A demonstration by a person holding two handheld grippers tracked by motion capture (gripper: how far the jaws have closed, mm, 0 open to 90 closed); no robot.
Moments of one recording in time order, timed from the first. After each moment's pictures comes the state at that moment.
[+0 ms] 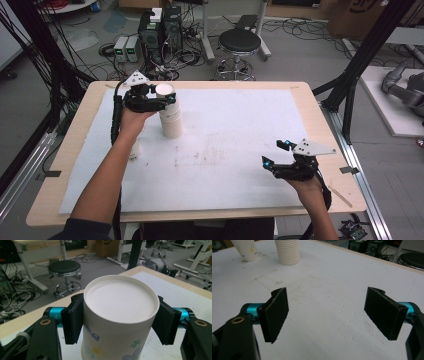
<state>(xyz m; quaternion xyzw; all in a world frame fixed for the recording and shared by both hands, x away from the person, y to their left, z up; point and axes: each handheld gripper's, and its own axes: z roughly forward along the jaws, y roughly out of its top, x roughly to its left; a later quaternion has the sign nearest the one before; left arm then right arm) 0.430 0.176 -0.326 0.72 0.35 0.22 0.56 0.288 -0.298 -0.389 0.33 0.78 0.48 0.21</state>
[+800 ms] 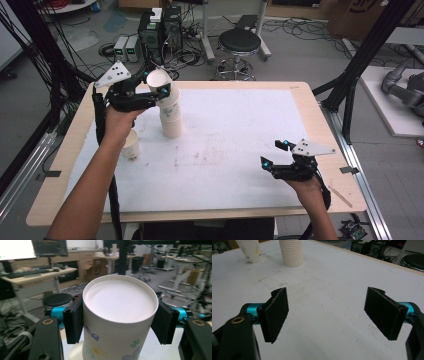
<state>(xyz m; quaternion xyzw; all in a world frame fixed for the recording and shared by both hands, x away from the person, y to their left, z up) 0.372 0.180 -0.274 0.69 0.26 0.23 0.63 0.286 -0.294 -0.387 0.32 0.79 0.49 0.20</state>
